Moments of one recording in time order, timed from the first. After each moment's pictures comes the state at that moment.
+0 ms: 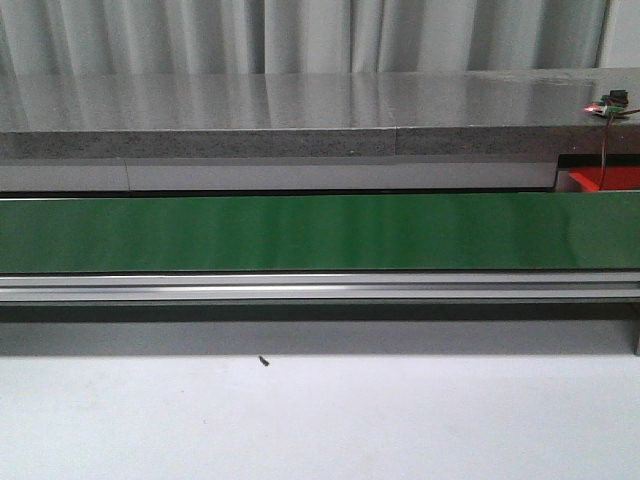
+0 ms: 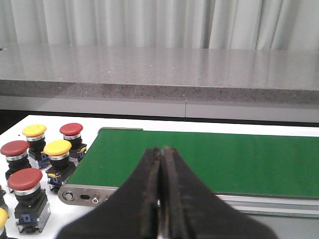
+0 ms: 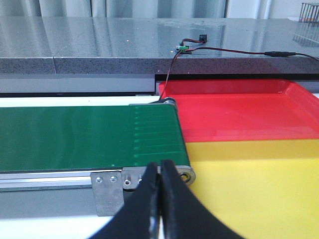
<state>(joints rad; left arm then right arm) 0.02 -0.01 0.01 -0.04 0.09 0.00 -0.09 -0.01 0.03 -0.01 0.12 0.05</state>
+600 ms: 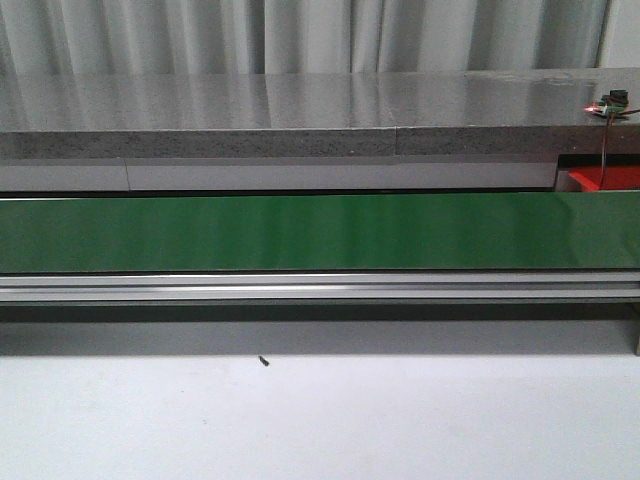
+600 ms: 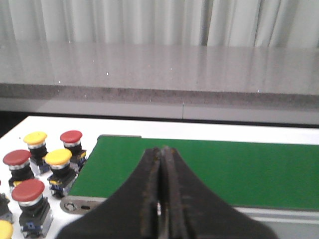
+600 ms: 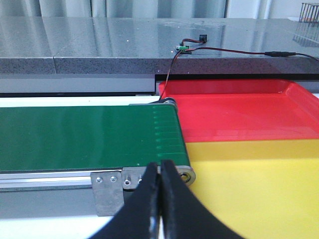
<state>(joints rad) 0.02 0.12 -0.17 -0.04 0.23 0.00 -0.09 -0.01 0.03 -0.01 0.12 0.05</state>
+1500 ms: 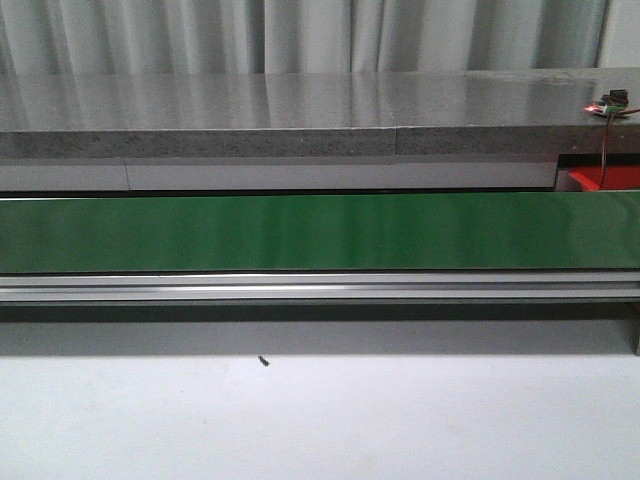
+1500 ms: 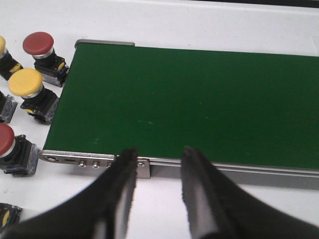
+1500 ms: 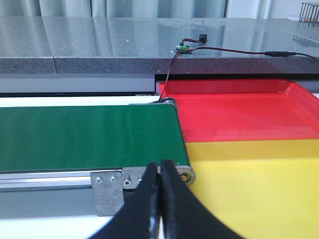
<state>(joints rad) 0.02 0.91 -0.62 -0.04 0.46 0.00 -0.09 -0.01 0.03 -0.01 0.12 0.05</state>
